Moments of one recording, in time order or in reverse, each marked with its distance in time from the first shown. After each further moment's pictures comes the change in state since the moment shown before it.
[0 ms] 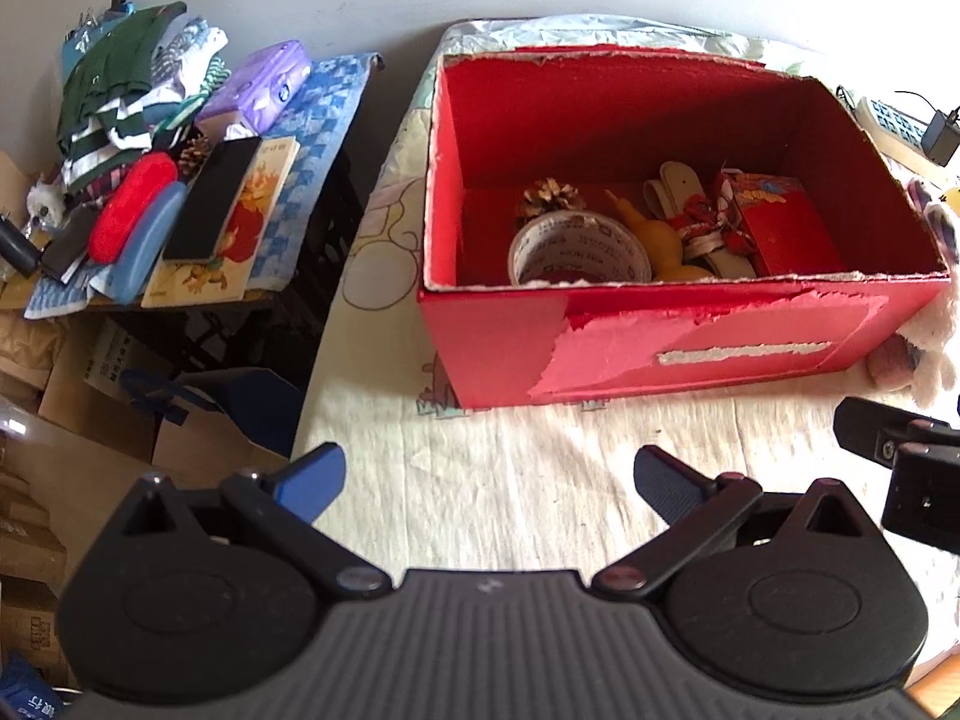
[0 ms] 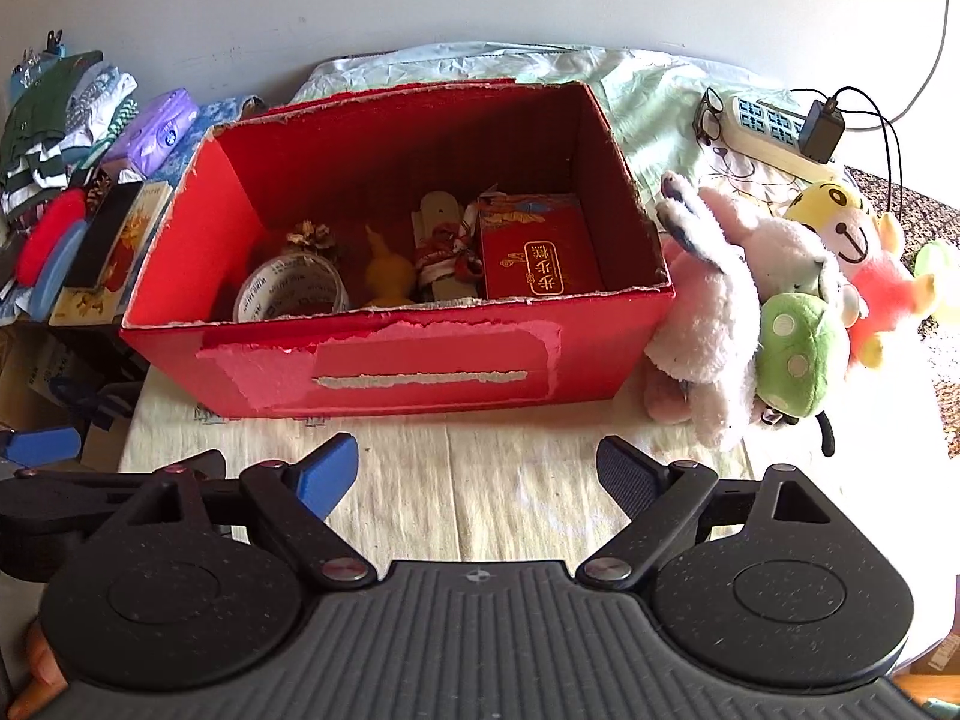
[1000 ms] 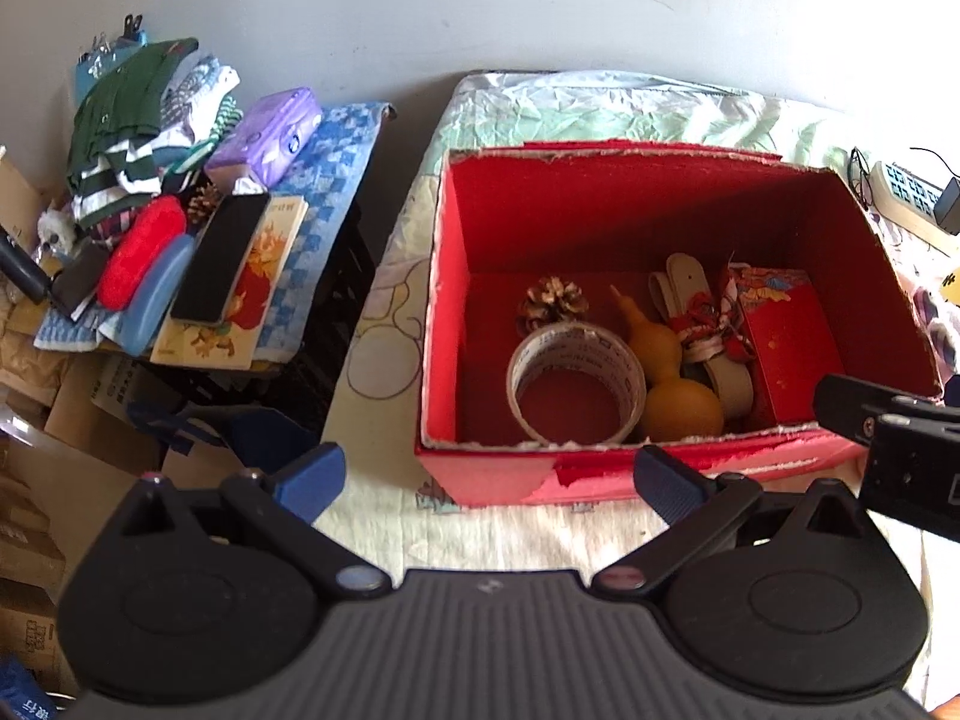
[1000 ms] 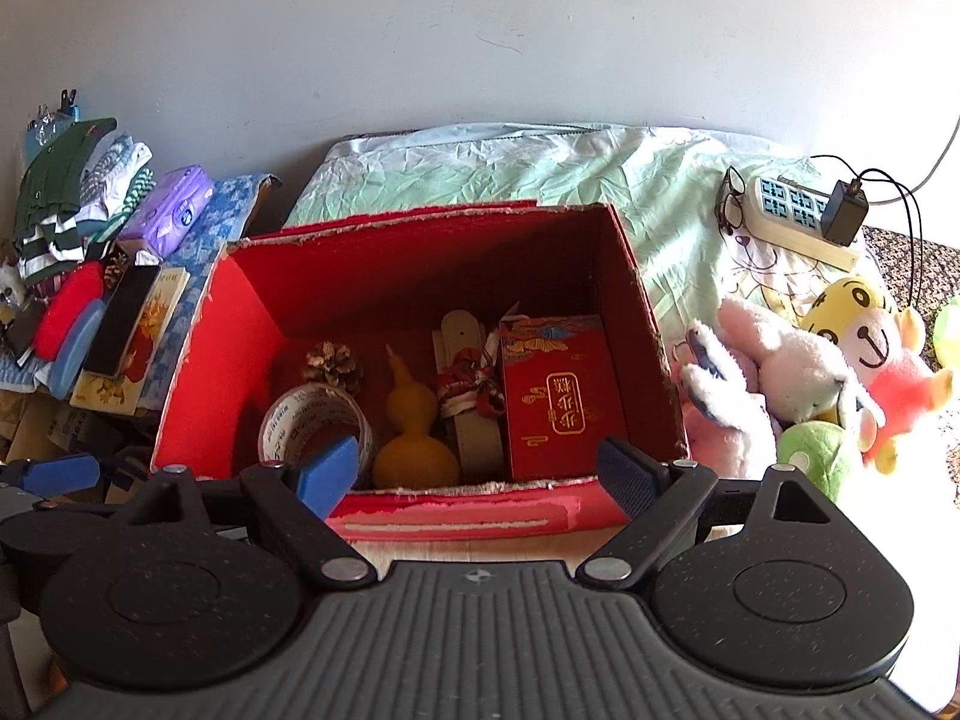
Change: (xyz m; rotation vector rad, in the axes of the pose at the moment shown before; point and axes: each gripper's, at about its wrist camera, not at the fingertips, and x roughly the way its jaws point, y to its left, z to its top) left arm -0.014 -0.006 0.060 -0.033 -0.080 0.010; right arm -0.005 -0.001 0.064 0.014 -0.124 0.044
